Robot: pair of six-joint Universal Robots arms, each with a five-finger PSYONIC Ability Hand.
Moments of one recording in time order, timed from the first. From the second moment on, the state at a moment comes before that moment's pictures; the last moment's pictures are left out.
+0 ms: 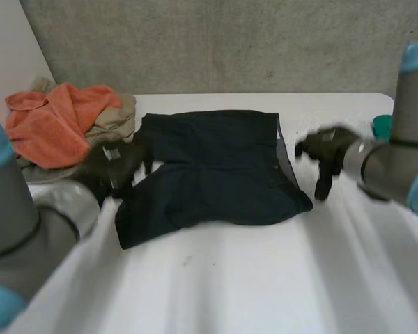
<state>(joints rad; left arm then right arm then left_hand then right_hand) 4.25 -1.73 -1.69 3.15 -1.51 3.35 1.92 -1.05 1.10 0.46 1.48 2.64 0.81 0.80 0.80 0.80 0.62 0.40 0.40 0.40 0.40 0.24</state>
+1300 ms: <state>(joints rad) 4.32 -2.28 -1.47 3.44 -1.55 3.74 1.97 -0.92 1.46 -0.22 1.45 2.57 1.12 1.18 1.17 1.18 0.97 1.07 1.18 1.19 1.20 1.00</state>
